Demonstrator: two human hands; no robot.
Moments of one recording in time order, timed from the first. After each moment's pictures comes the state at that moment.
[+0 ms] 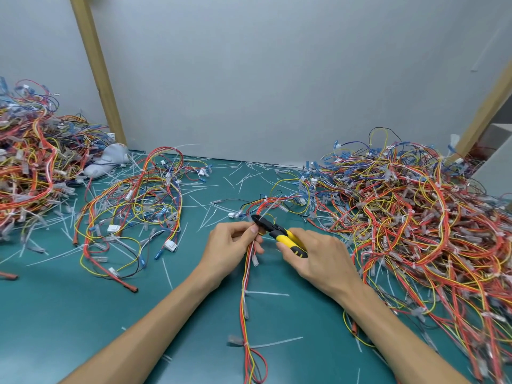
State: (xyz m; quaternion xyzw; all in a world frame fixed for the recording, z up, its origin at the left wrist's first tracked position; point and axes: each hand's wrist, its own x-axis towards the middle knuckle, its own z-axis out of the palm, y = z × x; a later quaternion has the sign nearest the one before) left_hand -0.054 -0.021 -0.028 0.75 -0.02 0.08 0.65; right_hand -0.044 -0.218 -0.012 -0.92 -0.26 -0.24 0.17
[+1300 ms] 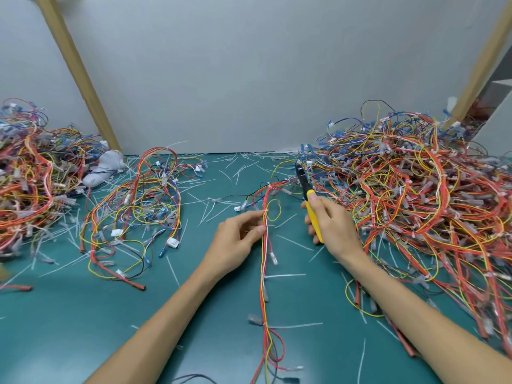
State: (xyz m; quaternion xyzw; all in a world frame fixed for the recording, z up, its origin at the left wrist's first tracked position) left_hand -0.064 -0.026 -0.020 0.82 -0.09 0.07 0.56; right_hand -0.024 -0.230 -0.016 -0.80 -0.07 -0.11 0.58
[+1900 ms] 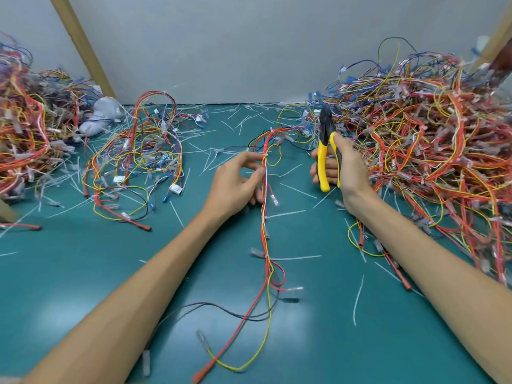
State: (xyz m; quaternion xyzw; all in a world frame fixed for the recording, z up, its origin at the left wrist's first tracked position) left_hand -0.066 -0.024 -0.024 0.82 -0.09 0.14 0.54; right_hand -0.022 -0.234 -0.007 -0.68 0.00 -0.01 0.73
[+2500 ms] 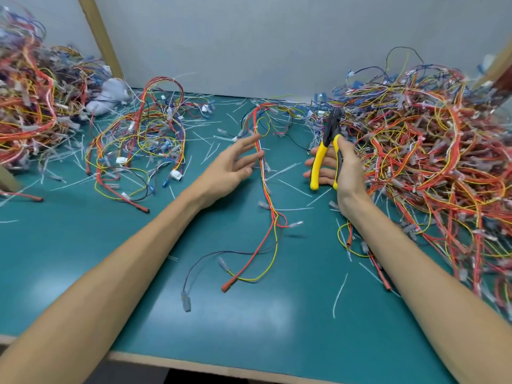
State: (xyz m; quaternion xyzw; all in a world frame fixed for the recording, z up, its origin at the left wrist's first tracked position) left_hand -0.064 -0.007 -0.016 0.77 -0.13 0.00 0.63; right_hand -0.027 -0.233 -0.003 -0.67 0.01 0.01 0.74
